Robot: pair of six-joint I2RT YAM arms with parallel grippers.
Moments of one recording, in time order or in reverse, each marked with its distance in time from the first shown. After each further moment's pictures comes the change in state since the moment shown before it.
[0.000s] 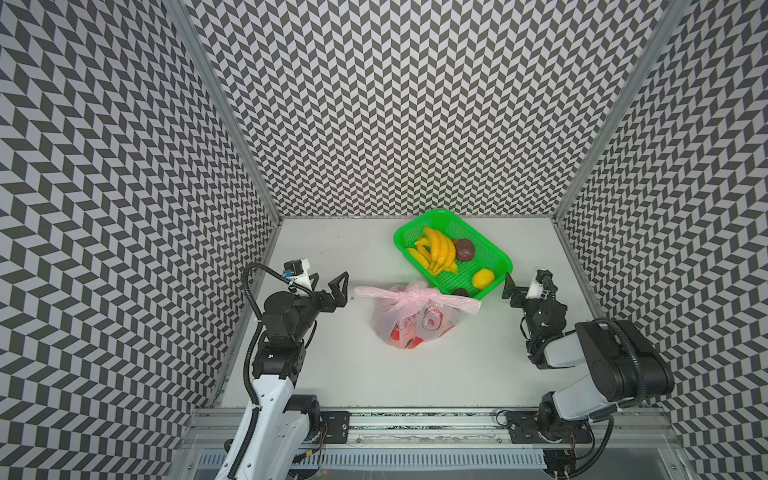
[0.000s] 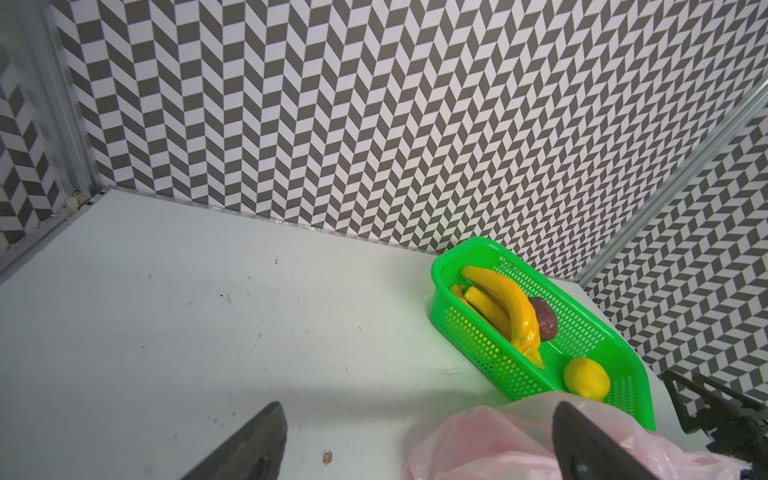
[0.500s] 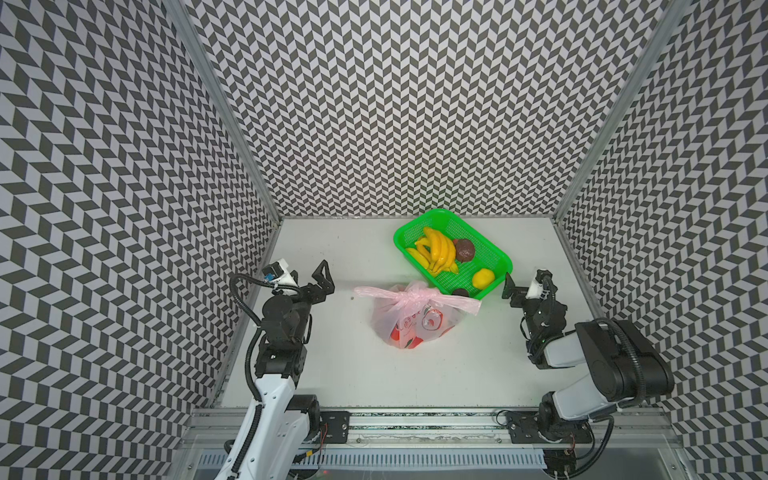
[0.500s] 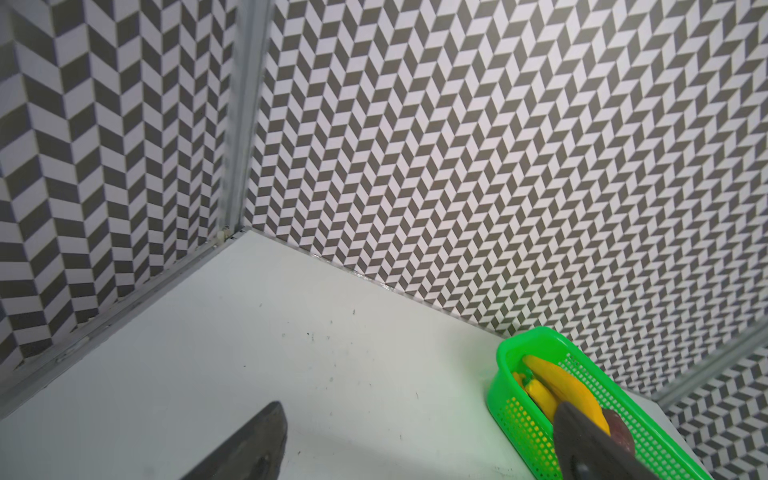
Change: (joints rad) left arm 0.010 0.024 -0.080 0.209 -0.316 -0.109; right arm 0.000 0.000 0.000 0.000 -0.008 -0.003
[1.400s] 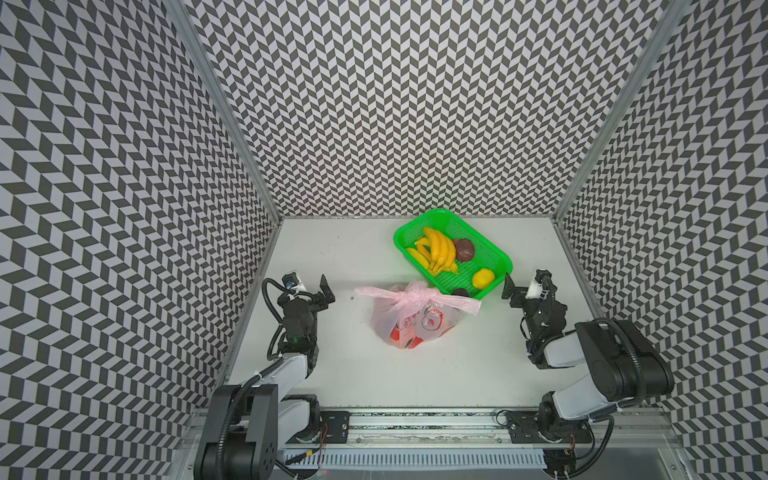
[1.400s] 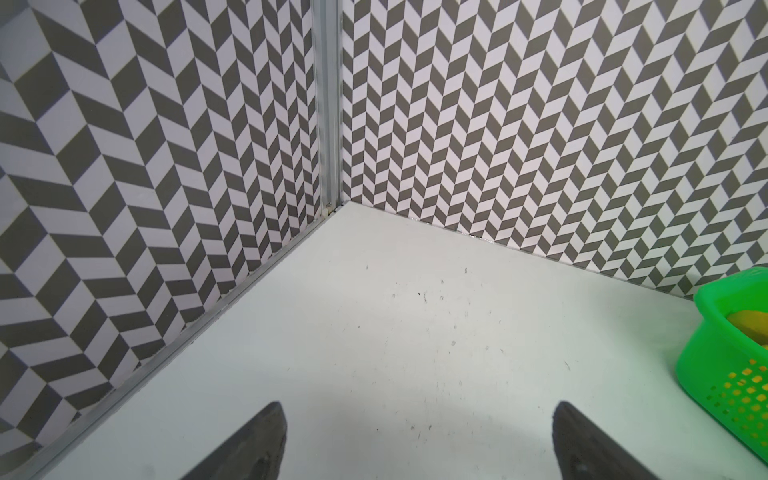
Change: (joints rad) left arm 0.002 0.469 -0.205 0.584 -0.170 0.283; right arm 0.000 0.000 0.000 -0.004 -0.010 -0.010
